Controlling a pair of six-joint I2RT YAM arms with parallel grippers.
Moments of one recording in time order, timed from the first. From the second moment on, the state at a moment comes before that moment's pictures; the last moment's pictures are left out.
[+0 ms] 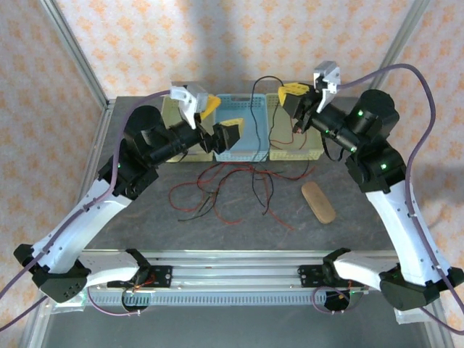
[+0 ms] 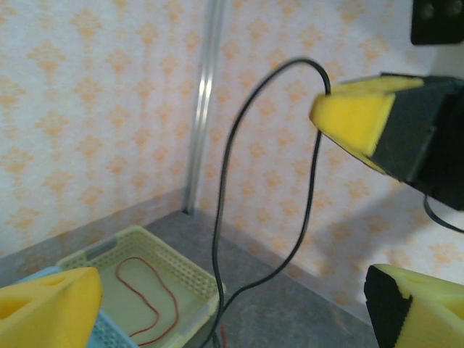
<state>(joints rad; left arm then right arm) -0.65 1.19 1.44 -0.22 0.25 -0.19 0.43 1.12 1.57 -0.34 -0.43 0.09</state>
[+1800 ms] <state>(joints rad) -0.88 1.40 1.22 0.26 -0.01 -0.30 0.46 1.25 1.66 0.07 -0.26 0.69</state>
